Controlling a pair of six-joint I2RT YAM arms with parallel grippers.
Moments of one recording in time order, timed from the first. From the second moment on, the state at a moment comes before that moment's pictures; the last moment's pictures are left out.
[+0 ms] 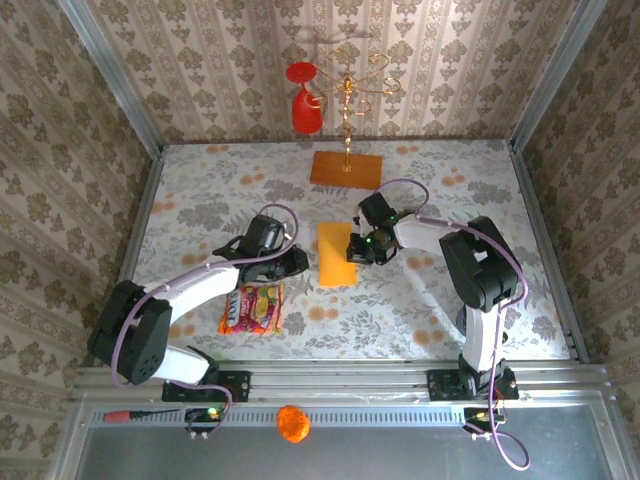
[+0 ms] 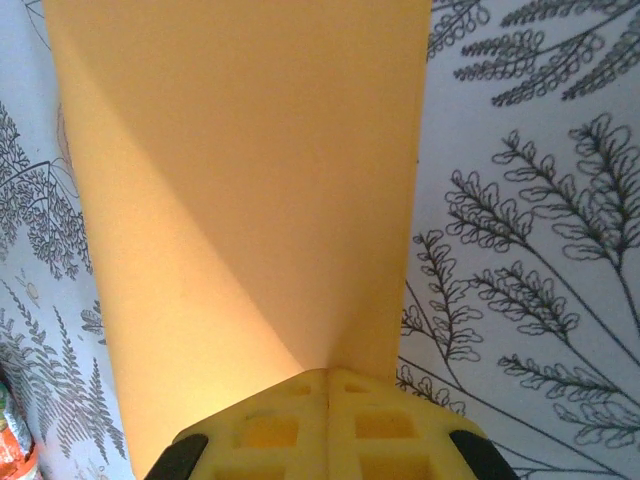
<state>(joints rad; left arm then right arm) -0.60 1.41 0.74 -0.20 0.32 -0.75 0.46 1.94 1.17 -0.41 -0.37 0.55</state>
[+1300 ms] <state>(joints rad) -0.53 1.97 1.14 -0.15 0.52 -0.72 0.42 1.61 0.83 -0.19 -0.37 0.87</state>
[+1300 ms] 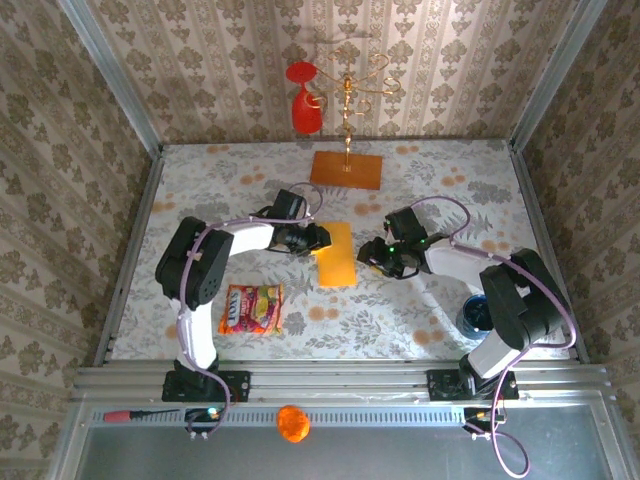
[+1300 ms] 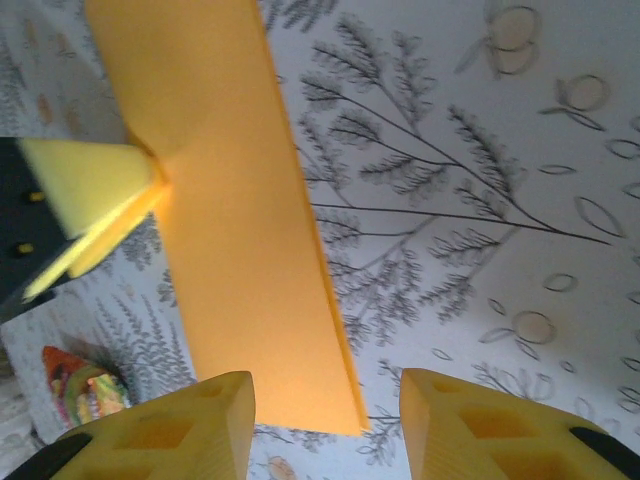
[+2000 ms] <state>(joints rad) -0.53 2.00 1.19 -0.19 0.53 -0.72 0.42 1.67 0.81 -0.15 -0.51 0.87</state>
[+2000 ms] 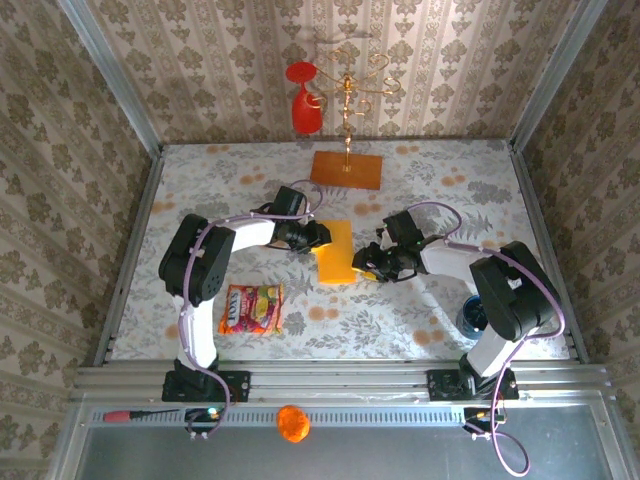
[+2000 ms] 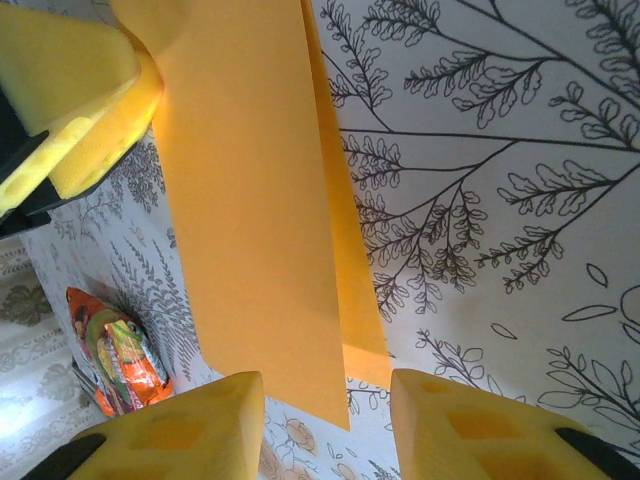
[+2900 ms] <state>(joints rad) -0.53 2.00 1.19 -0.19 0.53 -0.72 0.43 1.72 0.76 0.00 -0.59 0.94</state>
